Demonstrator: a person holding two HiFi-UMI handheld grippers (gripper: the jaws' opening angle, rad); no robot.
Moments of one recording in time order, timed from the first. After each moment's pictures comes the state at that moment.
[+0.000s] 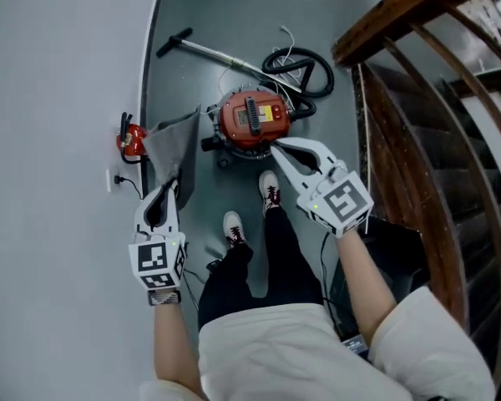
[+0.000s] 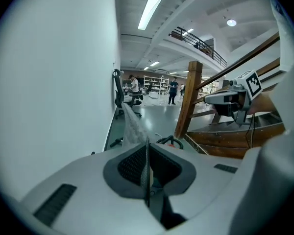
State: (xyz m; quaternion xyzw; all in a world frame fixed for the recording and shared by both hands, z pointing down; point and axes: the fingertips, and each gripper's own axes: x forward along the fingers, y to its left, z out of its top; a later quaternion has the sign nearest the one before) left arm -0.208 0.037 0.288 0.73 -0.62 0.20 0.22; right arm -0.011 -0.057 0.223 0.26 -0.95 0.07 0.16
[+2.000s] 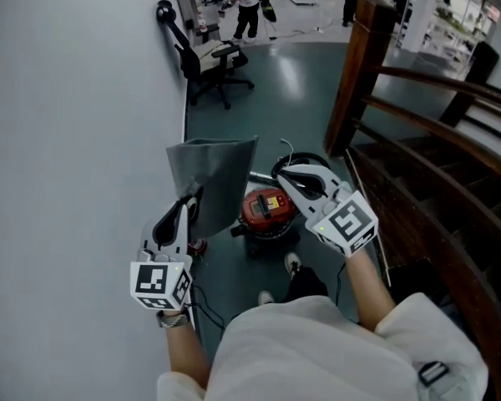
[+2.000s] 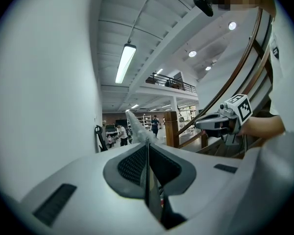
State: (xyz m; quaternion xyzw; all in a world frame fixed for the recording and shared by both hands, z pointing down) left arm -0.150 0.056 -0.077 0.82 -0.57 0.06 -0.02; right arm 0.037 0.013 -0.083 0.31 -0.94 -0.11 0.06
